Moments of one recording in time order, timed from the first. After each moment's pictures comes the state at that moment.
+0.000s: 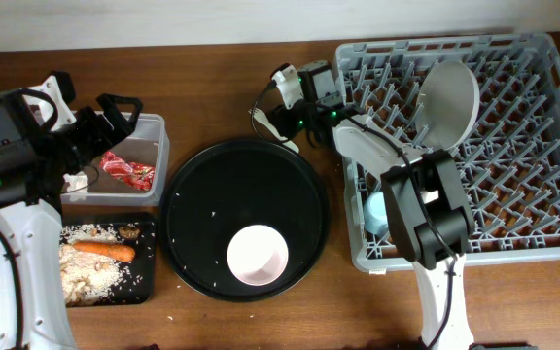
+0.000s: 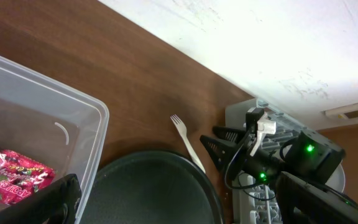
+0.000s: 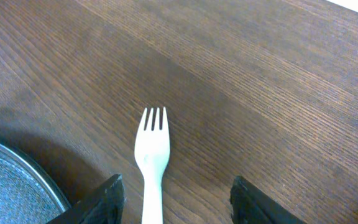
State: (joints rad) left arm 0.32 1.42 1.31 -0.61 0.63 -0.37; right arm 0.38 2.28 1.66 -0.12 -0.28 -0.14
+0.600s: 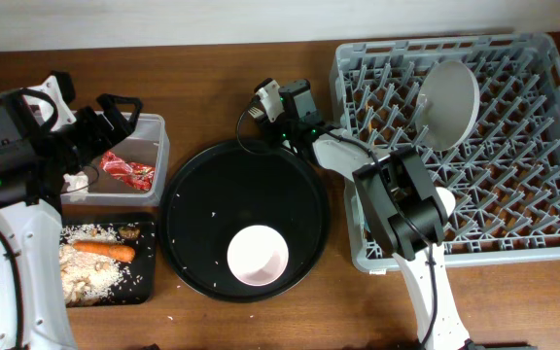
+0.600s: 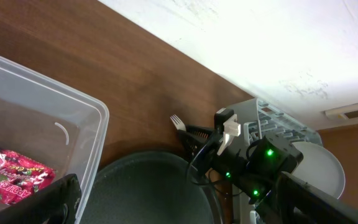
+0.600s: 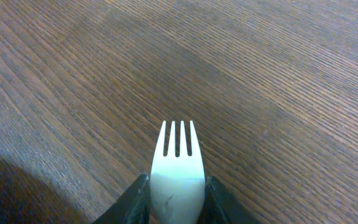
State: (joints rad) left arm 0.32 1.42 1.31 -0.61 0.63 -0.37; right arm 0.44 2.42 1.66 0.09 -0.23 -0.13
